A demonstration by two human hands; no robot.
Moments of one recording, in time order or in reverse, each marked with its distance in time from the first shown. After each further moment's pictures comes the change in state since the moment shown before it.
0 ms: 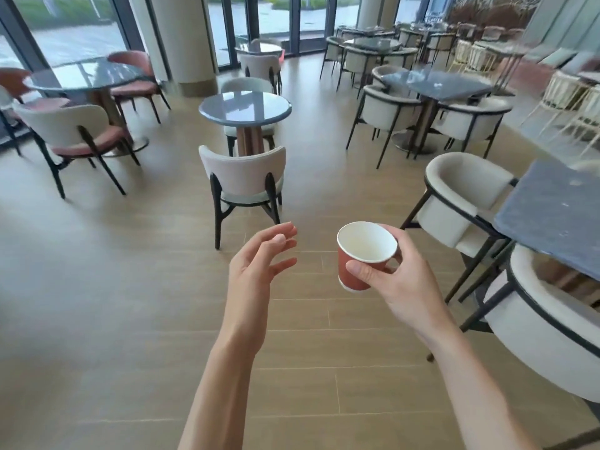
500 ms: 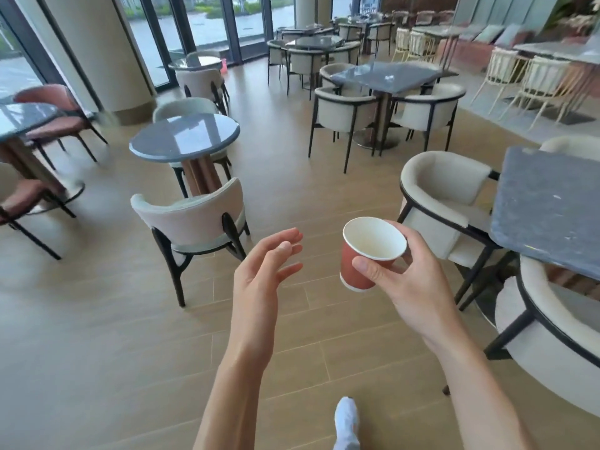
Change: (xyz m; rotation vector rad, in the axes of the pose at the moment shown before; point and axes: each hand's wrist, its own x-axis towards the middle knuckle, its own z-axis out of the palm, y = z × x) left_hand 0.263 -0.052 0.115 0.050 -0.170 -0.004; right_hand 0.251 0.058 -0.036 0.098 0.238 0.009
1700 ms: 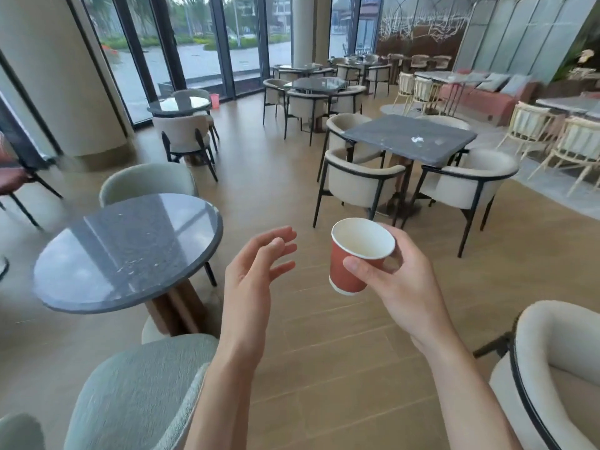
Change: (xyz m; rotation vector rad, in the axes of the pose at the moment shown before) left_hand 0.889 -0.061 0.047 -0.028 -0.023 0.108; right_hand 0.854 0.077 0.222 0.028 0.011 -0.082
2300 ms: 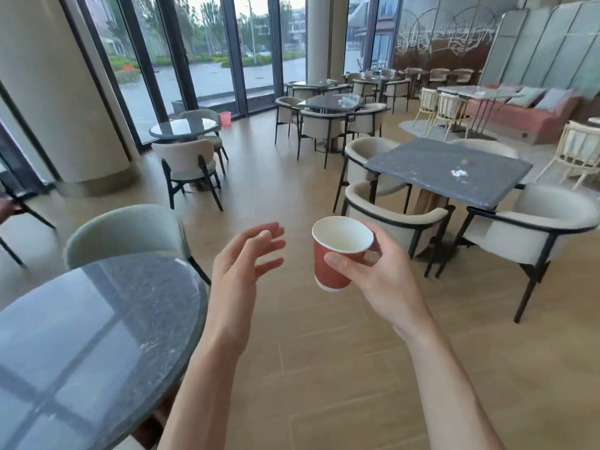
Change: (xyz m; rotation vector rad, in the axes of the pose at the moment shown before) left_hand 0.439 -0.098 0.041 0.041 0.040 0.008; right_hand 0.446 0.112 0.091 -0.034 -0.085 -0.044
